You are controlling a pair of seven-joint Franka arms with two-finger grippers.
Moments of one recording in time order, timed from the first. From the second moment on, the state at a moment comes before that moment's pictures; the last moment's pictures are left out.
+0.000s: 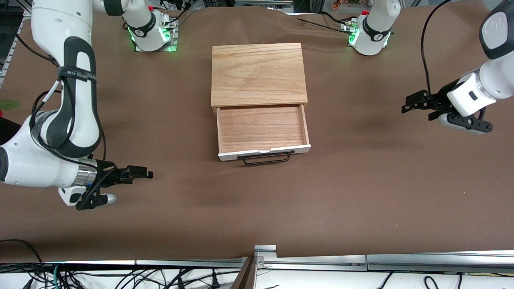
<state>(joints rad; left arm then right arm) 0.02 -0.01 0.00 -1.85 -0.14 1.75 0.20 0.39 0.73 -0.47 -1.18 0.67 1.73 -0.23</state>
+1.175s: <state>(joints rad) -0.02 -0.14 0.00 -1.86 0.02 1.70 0.05 0.03 0.04 -0.17 -1.61 0.07 1.65 0.01</state>
